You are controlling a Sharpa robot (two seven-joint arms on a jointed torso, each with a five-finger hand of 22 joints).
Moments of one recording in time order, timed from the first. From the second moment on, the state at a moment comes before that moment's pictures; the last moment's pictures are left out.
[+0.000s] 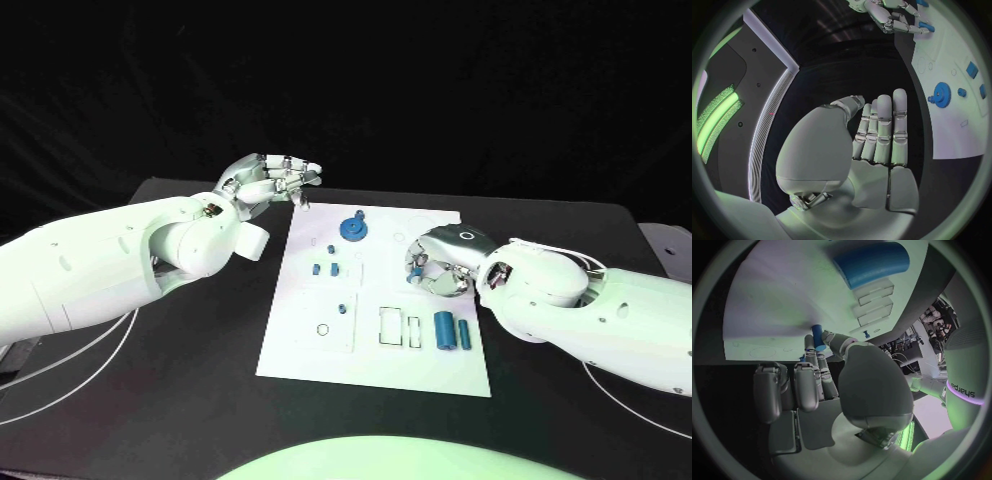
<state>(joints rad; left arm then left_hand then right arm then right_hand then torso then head) 1.19 -0.91 0.00 1.48 -0.12 -0.18 0.33 1.43 -0.18 0.47 0.13 0.31 0.88 0.19 0.32 0.28 0.96 0.12 0.48 0.15 1.06 0.05 1.11 0.41 0.17 0.96 0.13 0.87 0.59 1.16 -0.79 -0.12 1.59 -1.73 -0.27 -0.15 1.31 -0.17 0.62 0.04 0.10 1.04 0.12 0.28 0.39 1.22 0.07 0.11 0.17 1.46 -0.01 1.40 1.26 0.05 1.47 0.10 1.42 1.31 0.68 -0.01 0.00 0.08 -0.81</state>
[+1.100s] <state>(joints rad) 1.19 -0.89 0.00 1.47 -0.12 -0.18 0.33 1.43 -0.18 0.47 0.13 0.31 0.88 0.19 0.32 0.28 0.96 0.12 0.48 0.15 1.06 0.05 1.11 0.41 0.17 0.96 0.13 0.87 0.59 1.15 -0.72 -0.12 1.81 -1.67 -0.39 -0.15 1.33 -0.15 0.62 0.02 0.10 1.05 0.12 0.30 0.42 1.23 0.08 0.11 0.17 1.46 -0.02 1.40 1.25 0.05 1.47 0.09 1.44 1.31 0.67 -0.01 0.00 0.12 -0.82</state>
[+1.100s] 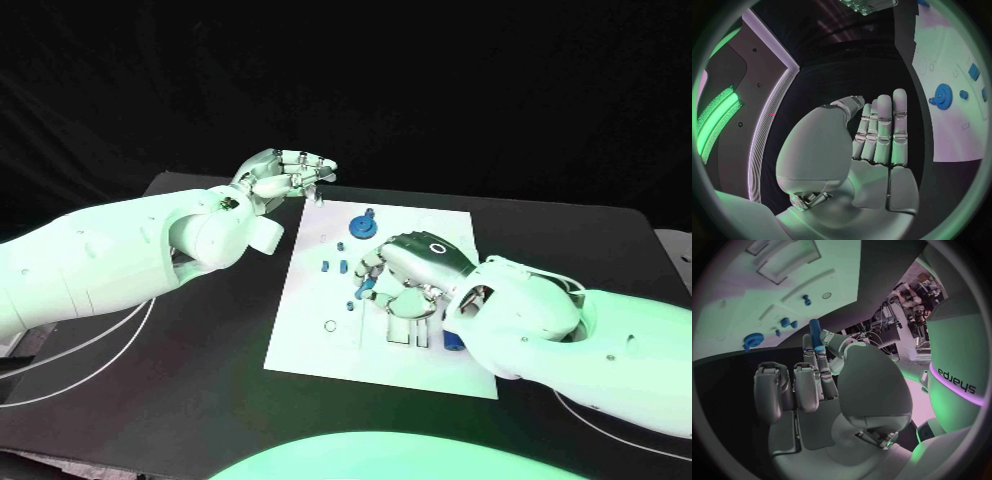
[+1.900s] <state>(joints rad) 1.19 -0.88 -0.01 1.47 -0.12 -0.18 0.33 1.43 -0.18 0.47 0.13 0.31 0.88 0.19 0.32 0.28 0.96 0.12 0.48 0.15 1.06 0.05 1.11 0.41 0.17 0.96 0.13 0.87 0.59 1.05 -0.56 -0.14 1.67 -1.68 -0.38 -0.12 1.33 -0.15 0.62 0.02 0.10 1.05 0.12 0.30 0.42 1.23 0.08 0.11 0.17 1.46 -0.02 1.40 1.25 0.05 1.47 0.09 1.44 1.31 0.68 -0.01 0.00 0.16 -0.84</state>
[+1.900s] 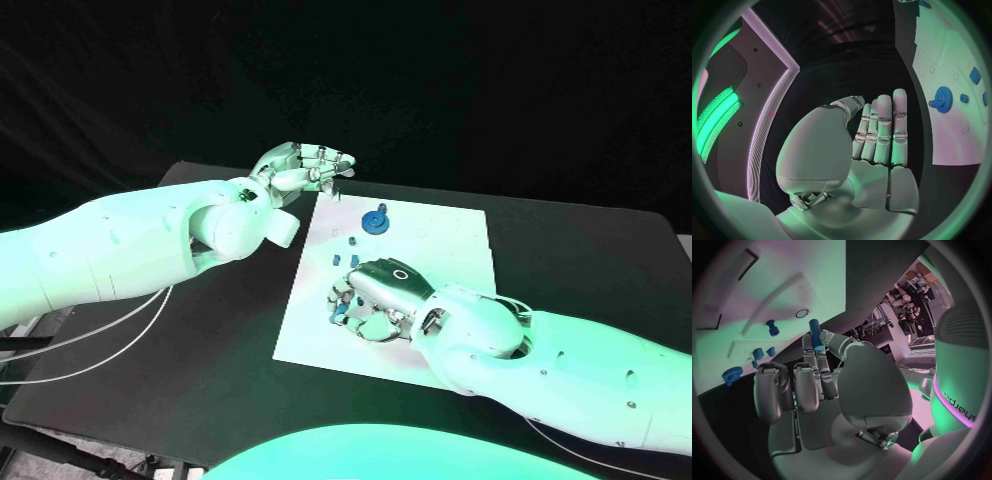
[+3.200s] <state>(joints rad) 1.19 -0.89 -0.01 1.47 -0.12 -0.18 0.33 1.42 -0.18 0.47 0.13 0.31 0.88 0.19 0.32 0.28 0.96 0.12 0.48 0.15 1.06 0.05 1.11 0.41 0.17 0.96 0.13 0.87 0.59 1.04 -0.52 -0.14 1.62 -1.77 -0.34 -0.14 1.33 -0.15 0.62 0.01 0.11 1.01 0.14 0.28 0.42 1.23 0.08 0.08 0.17 1.47 -0.01 1.40 1.24 0.05 1.47 0.09 1.42 1.31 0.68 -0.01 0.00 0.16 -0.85</state>
